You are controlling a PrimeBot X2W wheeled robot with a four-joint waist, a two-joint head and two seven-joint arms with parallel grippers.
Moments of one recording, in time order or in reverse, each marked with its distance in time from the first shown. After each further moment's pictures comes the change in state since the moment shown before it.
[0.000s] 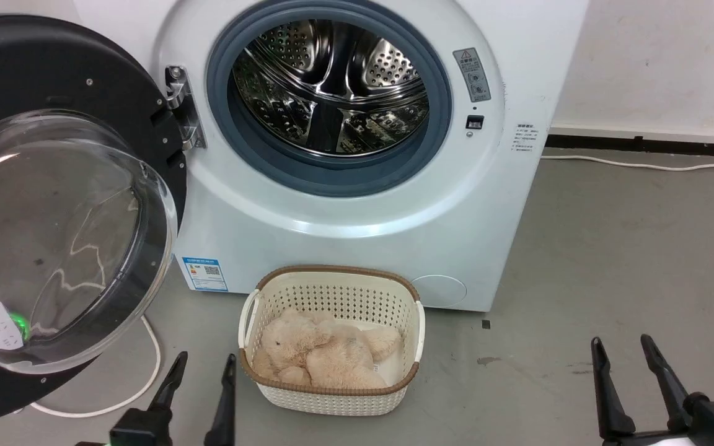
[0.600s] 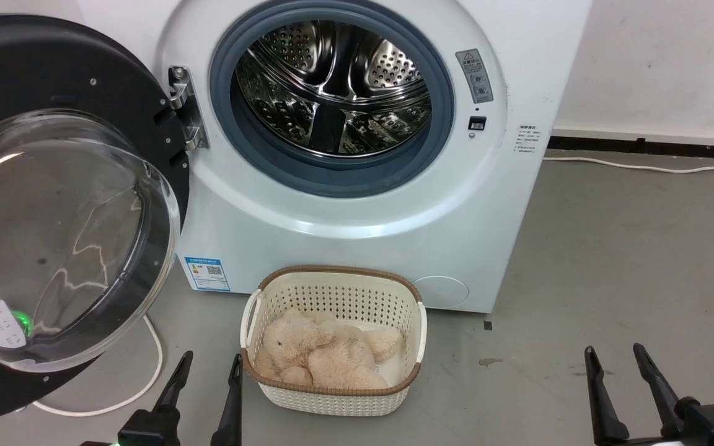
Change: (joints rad) left arm 0.000 -0.004 -0.026 -0.004 0.023 0.025 -0.004; right arm 0.002 0.000 0.009 0.040 0.002 0.000 0.003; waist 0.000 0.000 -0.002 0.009
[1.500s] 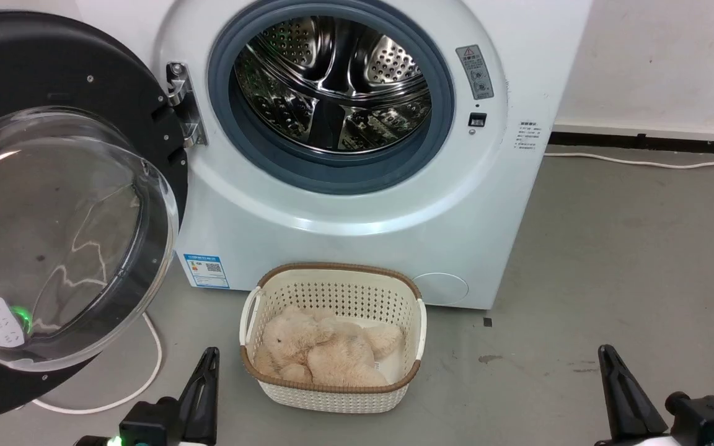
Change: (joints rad) left arm -0.007 -0.039 0.044 0.002 0.046 -0.028 0.036; right arm -0.007 0.000 0.010 -0.002 -0.016 0.000 0.040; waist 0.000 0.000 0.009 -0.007
